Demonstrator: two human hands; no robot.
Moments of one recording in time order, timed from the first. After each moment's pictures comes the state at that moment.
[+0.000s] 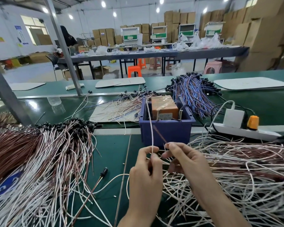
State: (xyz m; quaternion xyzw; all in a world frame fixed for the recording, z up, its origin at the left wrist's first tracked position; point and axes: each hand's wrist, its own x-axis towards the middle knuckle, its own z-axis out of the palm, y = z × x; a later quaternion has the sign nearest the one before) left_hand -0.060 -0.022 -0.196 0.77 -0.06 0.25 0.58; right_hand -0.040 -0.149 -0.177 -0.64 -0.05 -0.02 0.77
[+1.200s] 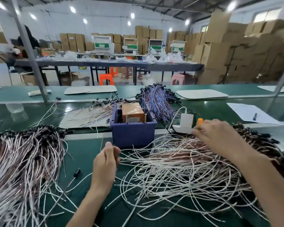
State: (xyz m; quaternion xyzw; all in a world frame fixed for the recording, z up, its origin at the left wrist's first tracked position) left_hand -0.032 0.006 -0.203 0.74 0.00 0.16 0.65; right_hand -0.066 -0.309 -0.084 -0.98 -0.01 -0.17 -0.08
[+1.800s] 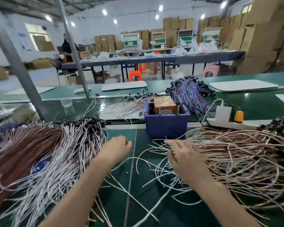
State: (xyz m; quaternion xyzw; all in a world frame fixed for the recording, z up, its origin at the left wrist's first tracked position) left_hand -0.022 0.089 -0.154 0.99 0.01 0.01 0.11; right_hand -0.074 -0.149 -0.193 -0.95 -0.15 -0.25 0.14
